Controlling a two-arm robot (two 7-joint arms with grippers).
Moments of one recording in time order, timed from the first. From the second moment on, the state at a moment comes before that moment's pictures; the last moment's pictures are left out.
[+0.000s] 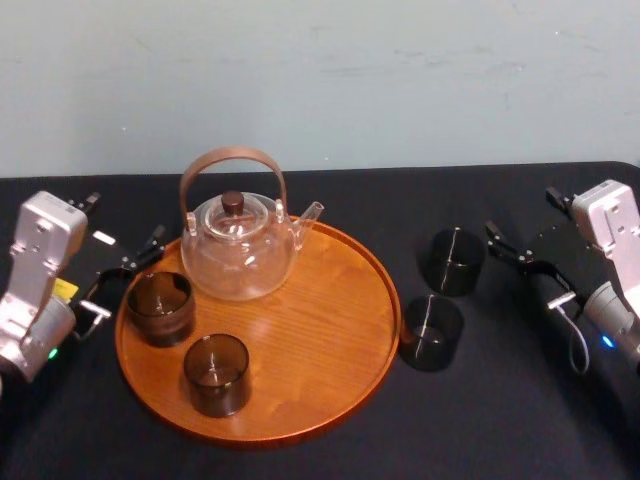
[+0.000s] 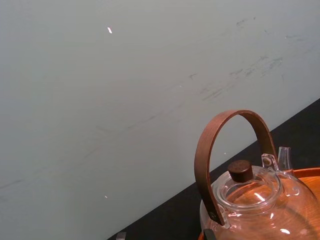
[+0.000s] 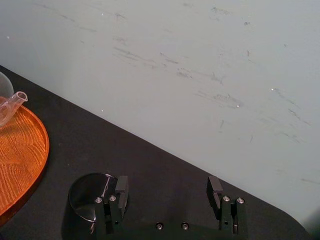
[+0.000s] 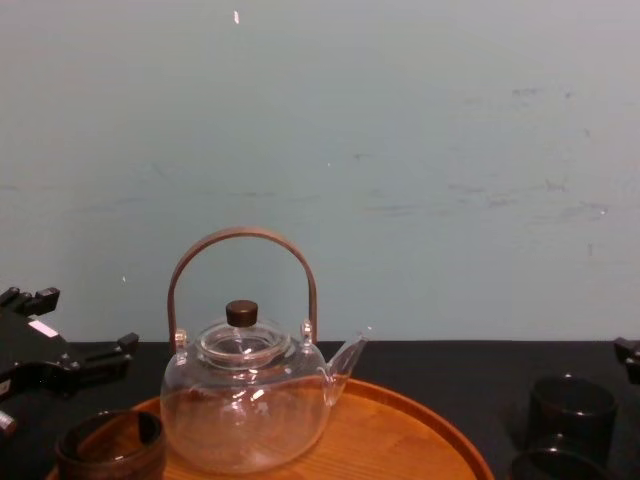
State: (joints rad) left arm -0.20 0.60 0.45 -1.41 -0.25 -0.12 0.03; right arm 0.20 0.60 -0.45 -1.41 0.25 -0.12 -0.03
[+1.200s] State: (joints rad) left arm -0.20 0.60 0.45 -1.41 -0.25 -0.12 0.03; right arm 0.20 0.60 -0.45 -1.41 0.25 -0.12 -0.03
